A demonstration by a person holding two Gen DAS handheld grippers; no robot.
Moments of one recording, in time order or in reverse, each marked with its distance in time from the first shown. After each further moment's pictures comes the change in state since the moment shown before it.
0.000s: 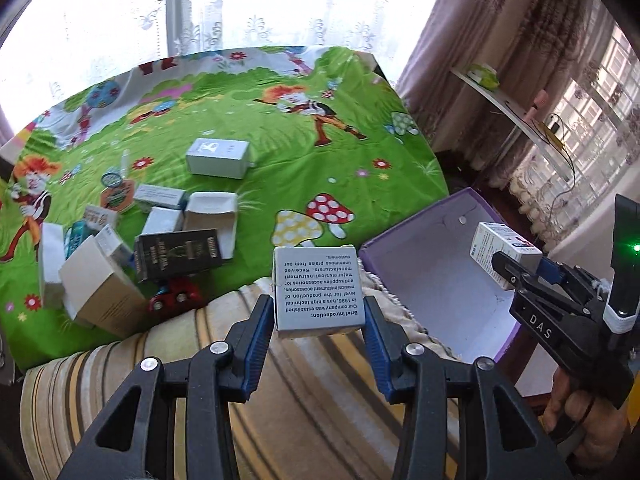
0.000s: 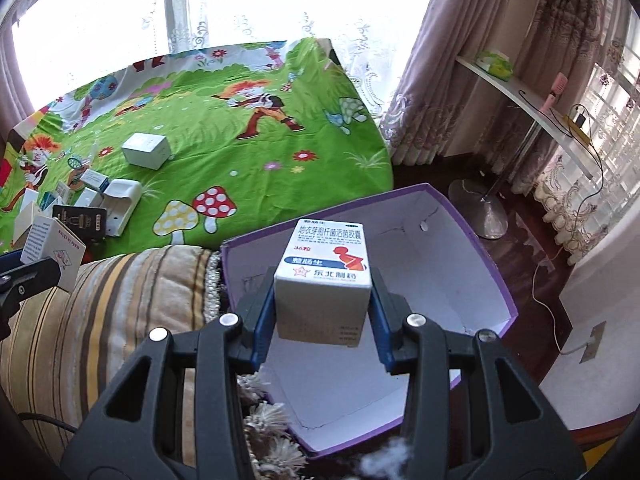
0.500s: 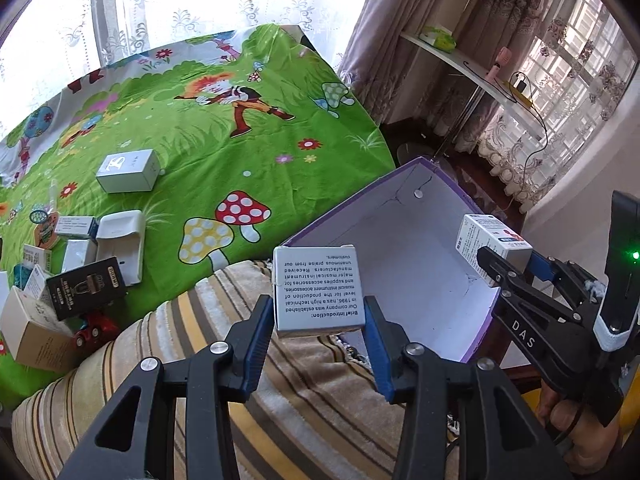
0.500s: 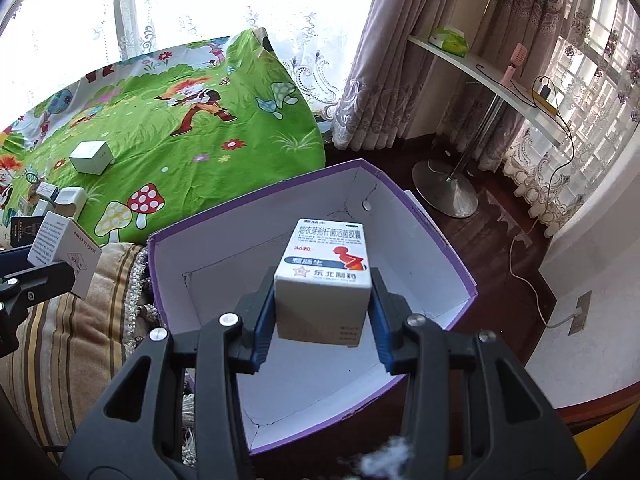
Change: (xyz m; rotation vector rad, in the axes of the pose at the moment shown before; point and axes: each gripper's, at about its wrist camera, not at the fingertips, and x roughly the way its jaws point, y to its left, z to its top) left arm 0.041 -0.070 0.016 0.120 0.080 -0.084; right arm 0.013 -0.054 -0.016 0.075 0.024 -0.094
